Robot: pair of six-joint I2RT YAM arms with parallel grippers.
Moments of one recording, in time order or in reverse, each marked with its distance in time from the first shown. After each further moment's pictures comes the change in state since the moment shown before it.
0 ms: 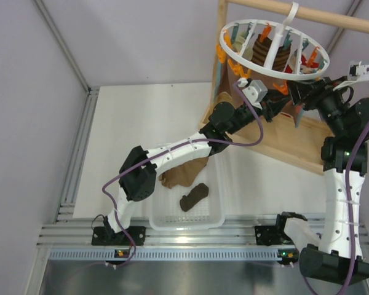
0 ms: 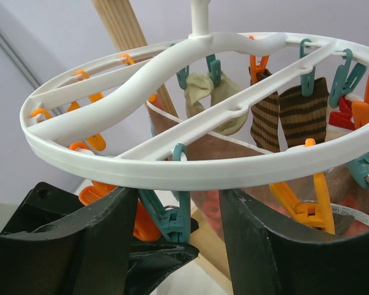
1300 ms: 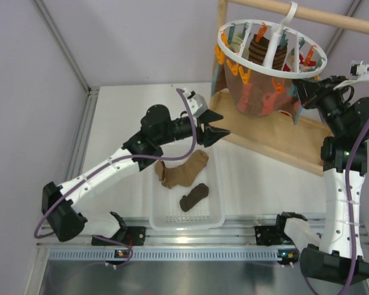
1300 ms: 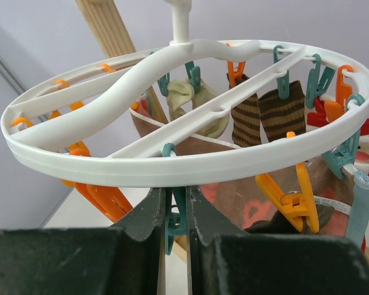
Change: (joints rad) left arm 0.172 -0.703 -0.624 -0.473 0.262 0.005; right arm 0.012 0.000 0.006 -0.013 0.061 -0.014
